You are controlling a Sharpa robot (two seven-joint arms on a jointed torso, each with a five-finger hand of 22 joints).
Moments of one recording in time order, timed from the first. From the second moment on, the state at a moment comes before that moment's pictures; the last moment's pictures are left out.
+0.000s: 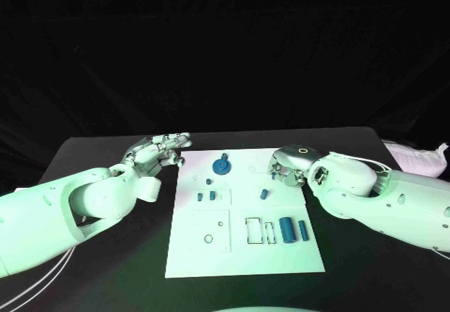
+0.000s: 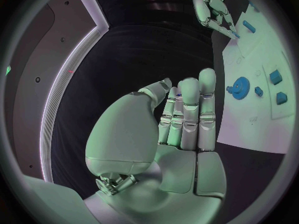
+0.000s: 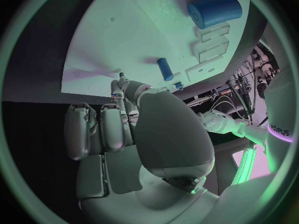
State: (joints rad) left arm 1.16 -0.89 -0.01 1.58 0.16 -0.23 0.33; left_hand 1.36 -0.12 0.44 0.02 0.11 1.04 0.18 0.10 0.07 1.18 0.10 0.16 0.09 1.27 0.01 1.02 0.51 0.17 1.21 0.12 0.67 0.95; right arm 1.10 -0.93 0.04 1.65 -1.82 -0.18 -0.31; right_hand 1.49 -0.09 0.53 0.05 0.07 1.18 0.12 0.07 0.14 1.24 0.08 0.07 0.11 1.47 -0.02 1.32 1.17 0.05 1.40 0.09 1.42 1.31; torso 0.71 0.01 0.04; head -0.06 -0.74
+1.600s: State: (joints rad) left arm 1.16 -0.87 -0.01 1.57 0.16 -0.23 0.33; left_hand 1.36 -0.12 0.44 0.02 0.11 1.04 0.18 0.10 0.07 1.17 0.10 0.16 0.09 1.27 0.01 1.02 0.51 0.16 1.21 0.12 0.66 0.95; right arm 0.98 -0.77 0.04 1.80 -1.73 -0.20 -0.27; right_hand 1.47 -0.10 0.53 0.05 0.06 1.18 0.12 0.06 0.14 1.26 0.07 0.07 0.10 1.47 -0.02 1.33 1.16 0.05 1.40 0.09 1.42 1.31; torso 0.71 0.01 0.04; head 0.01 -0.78
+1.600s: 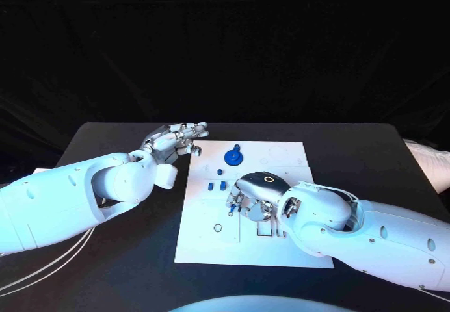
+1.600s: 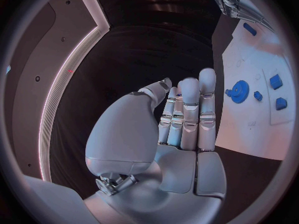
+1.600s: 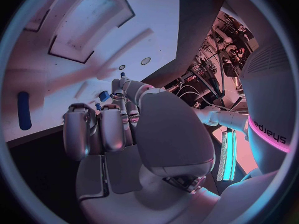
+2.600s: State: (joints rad) left arm 1.16 -0.88 -0.01 1.57 0.16 -0.23 0.32; left_hand 1.36 -0.12 0.44 0.02 0.11 1.04 0.18 0.10 0.07 1.17 0.10 0.16 0.09 1.27 0.01 1.02 0.51 0.16 1.21 0.12 0.66 0.95; right arm 0.97 -0.74 0.03 1.77 -1.75 -0.16 -0.27; right_hand 1.46 -0.10 0.53 0.05 0.05 1.18 0.12 0.07 0.14 1.26 0.07 0.06 0.10 1.47 -0.02 1.33 1.16 0.05 1.40 0.09 1.42 1.31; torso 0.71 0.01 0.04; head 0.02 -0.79
